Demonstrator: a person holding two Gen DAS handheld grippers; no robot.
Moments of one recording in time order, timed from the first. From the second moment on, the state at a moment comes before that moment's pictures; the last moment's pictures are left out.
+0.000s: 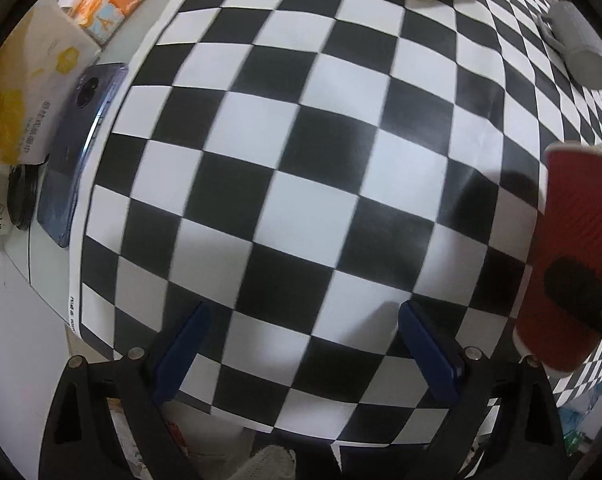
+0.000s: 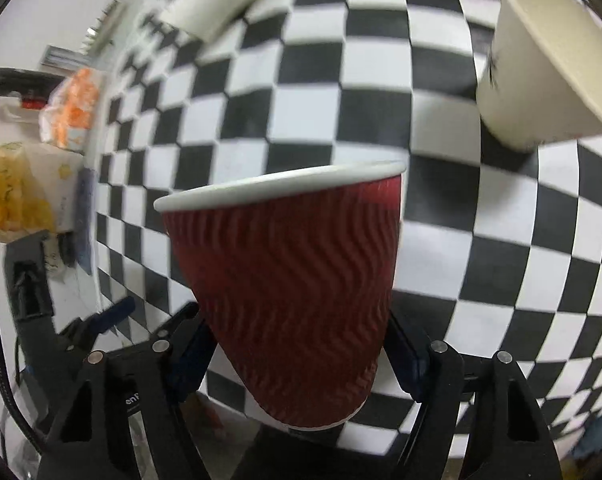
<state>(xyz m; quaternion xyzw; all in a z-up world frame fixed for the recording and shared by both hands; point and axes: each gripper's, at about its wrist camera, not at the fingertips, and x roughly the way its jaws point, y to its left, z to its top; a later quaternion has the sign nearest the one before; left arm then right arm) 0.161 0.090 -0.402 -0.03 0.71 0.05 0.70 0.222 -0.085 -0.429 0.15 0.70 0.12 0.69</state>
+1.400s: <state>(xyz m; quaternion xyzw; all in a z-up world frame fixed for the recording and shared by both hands) 0.059 0.094 -0.294 0.06 0.57 0.01 0.82 0.070 -0.095 -0.358 0.04 0.59 -0.04 0.81</state>
